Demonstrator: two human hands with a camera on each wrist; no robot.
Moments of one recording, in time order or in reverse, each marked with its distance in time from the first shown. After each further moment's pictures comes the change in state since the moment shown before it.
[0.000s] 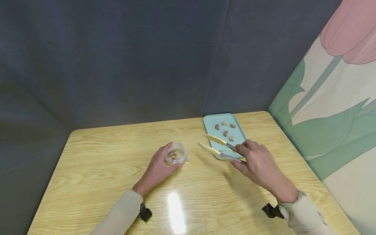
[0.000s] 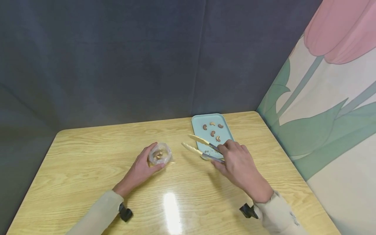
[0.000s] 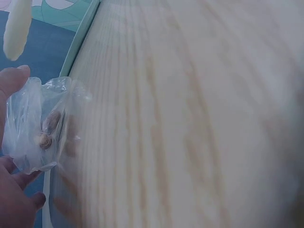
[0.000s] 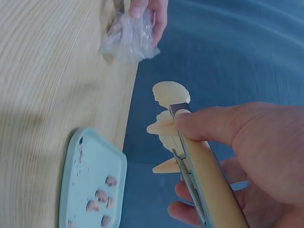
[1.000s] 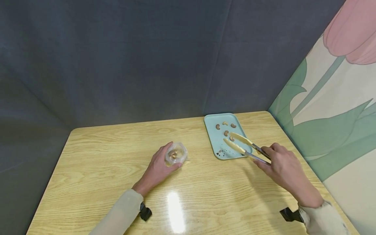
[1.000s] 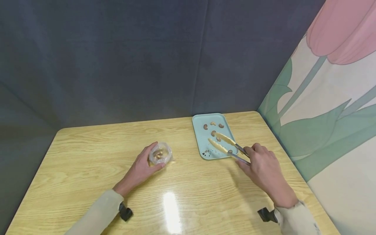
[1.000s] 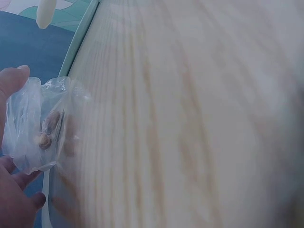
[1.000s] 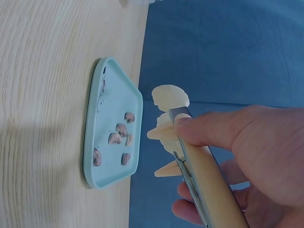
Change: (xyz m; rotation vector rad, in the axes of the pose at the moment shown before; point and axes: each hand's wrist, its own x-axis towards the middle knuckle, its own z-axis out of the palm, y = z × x) left_hand -0.001 0.000 0.000 -0.001 0.000 0.007; right_hand -0.036 0.061 0.000 -0.030 0.067 0.098
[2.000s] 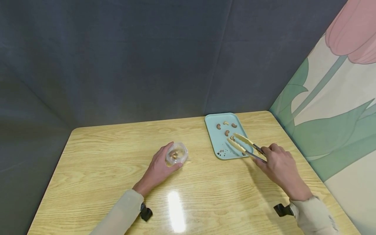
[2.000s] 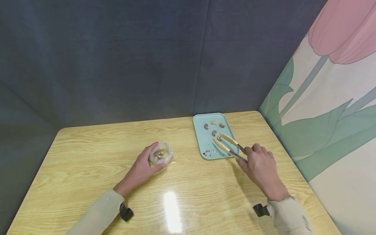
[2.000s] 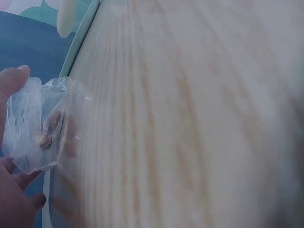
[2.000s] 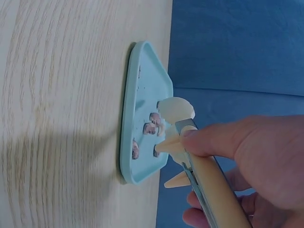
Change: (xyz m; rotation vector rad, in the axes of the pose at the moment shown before) left_hand -0.001 0.001 0.001 0.010 -0.003 -0.002; right_hand 0.000 0.010 0.030 -0.051 0.015 0.066
